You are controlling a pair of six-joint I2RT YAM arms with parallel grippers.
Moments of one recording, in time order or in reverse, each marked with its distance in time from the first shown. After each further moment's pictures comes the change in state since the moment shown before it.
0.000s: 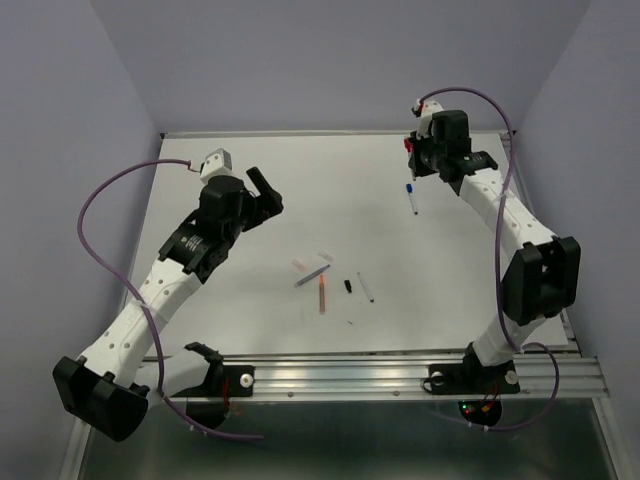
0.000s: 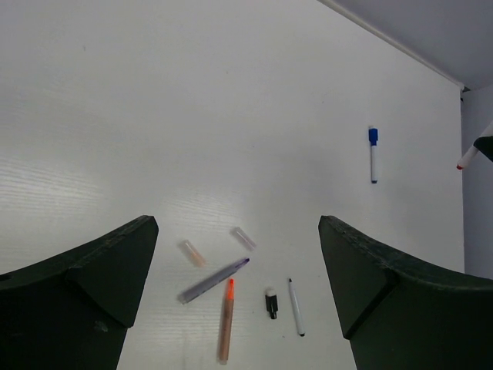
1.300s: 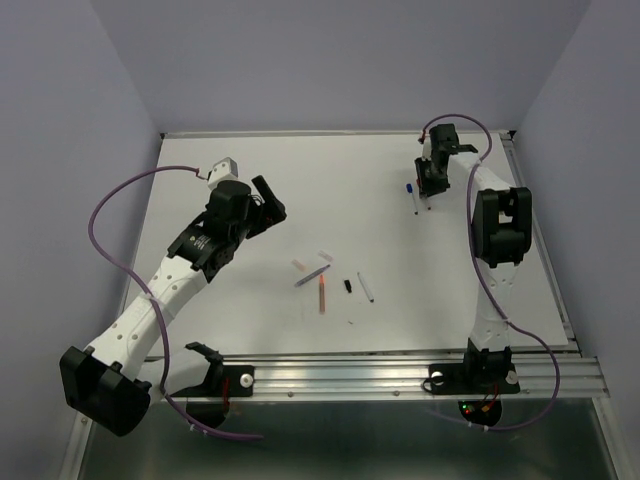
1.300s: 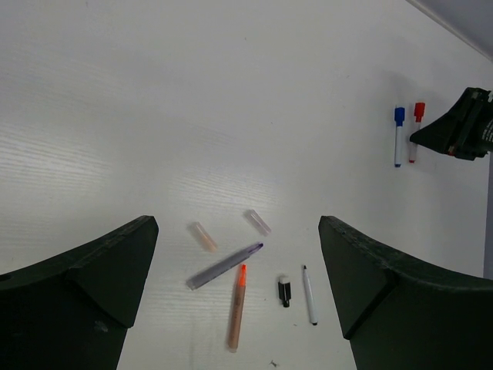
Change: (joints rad) left arm 0.000 0.017 -0.069 0.002 0.019 -0.026; right arm -0.182 0.590 0.327 -0.261 0.010 0.015
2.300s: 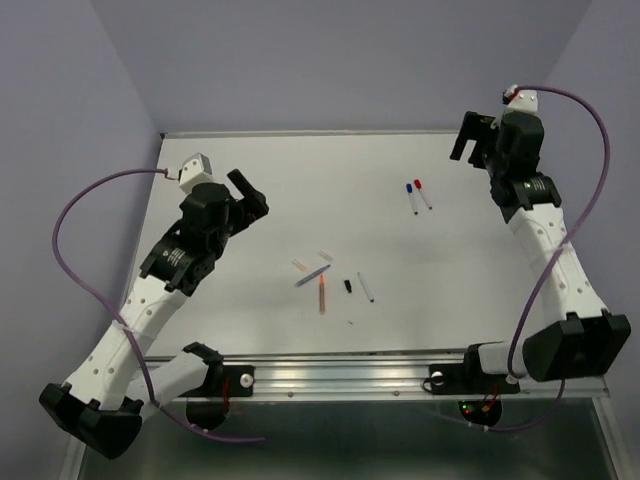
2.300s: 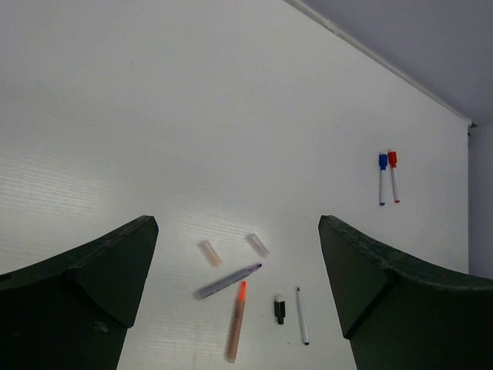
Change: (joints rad) left arm 0.000 -0.106 0.080 -0.104 -0.117 0.002; right arm 0.000 -0.831 -0.393 0.269 0.254 0.194
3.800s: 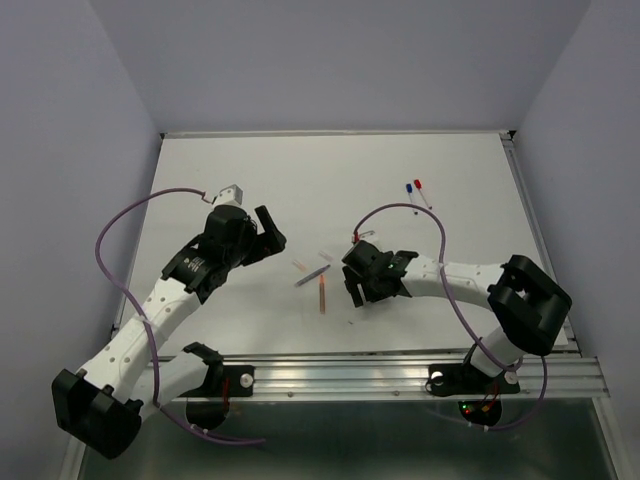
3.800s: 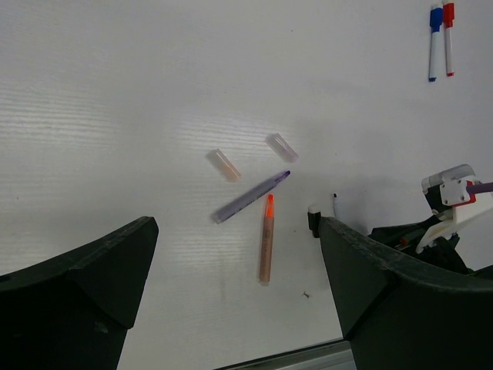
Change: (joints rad) left arm -0.006 -0.027 -0.240 0.029 0.251 0.038; right arm 0.824 0.150 -0.583 -0.101 0.108 0.365
